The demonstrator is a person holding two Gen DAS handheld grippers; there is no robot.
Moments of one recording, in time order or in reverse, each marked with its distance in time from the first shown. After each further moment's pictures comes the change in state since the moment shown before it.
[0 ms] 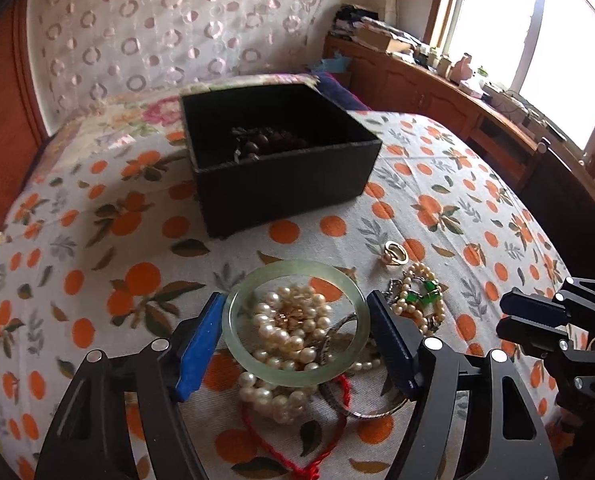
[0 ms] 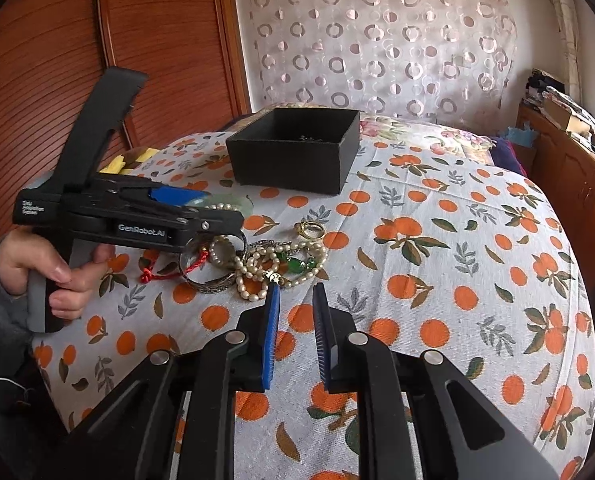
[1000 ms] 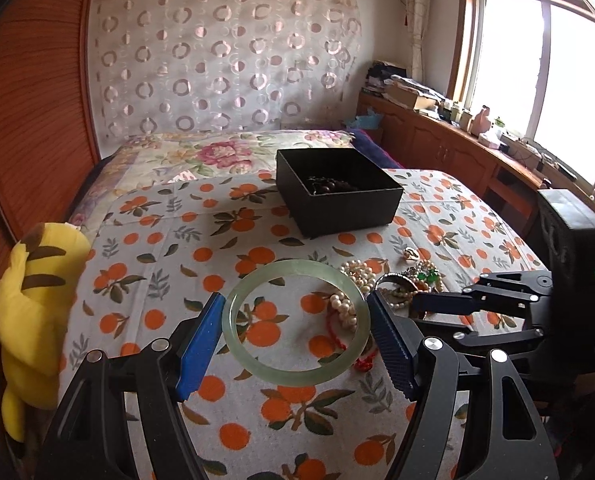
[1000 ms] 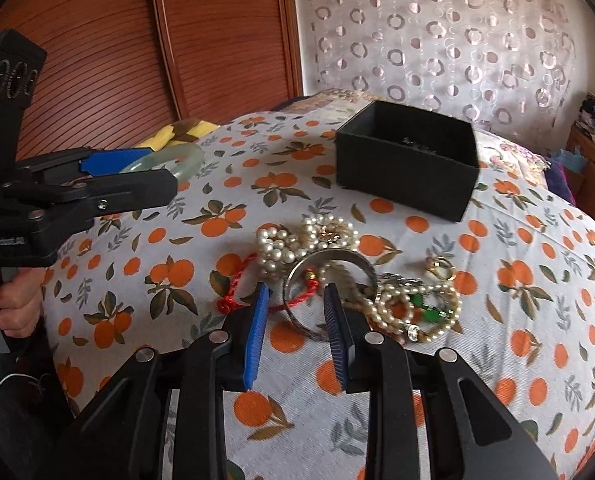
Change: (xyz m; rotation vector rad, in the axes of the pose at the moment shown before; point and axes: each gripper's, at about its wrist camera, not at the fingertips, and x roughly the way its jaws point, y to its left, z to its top) left arm -0.106 0.037 -0.050 -0.067 -0.193 0.099; right arm 0.048 0.075 0.027 -0.140 0.078 0.129
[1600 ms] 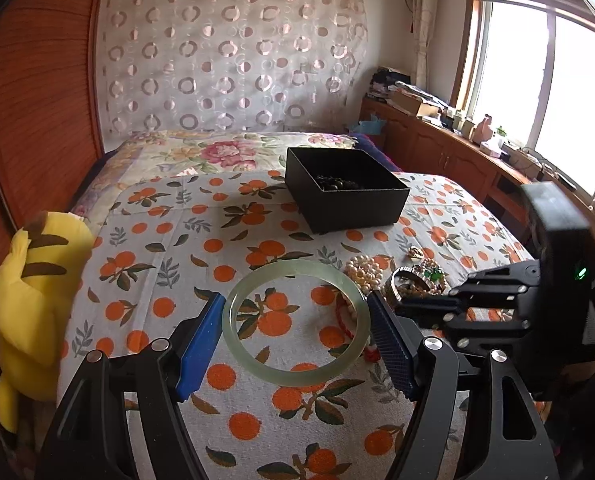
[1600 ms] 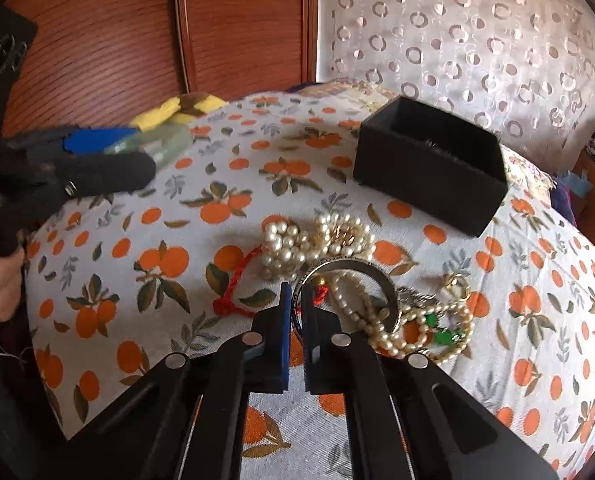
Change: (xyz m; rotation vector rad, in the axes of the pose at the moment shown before) left arm -0.006 0.011 -0.009 -0.024 -0.009 -0.005; right arm 0.008 0.007 0.009 -0.090 0.023 -0.023
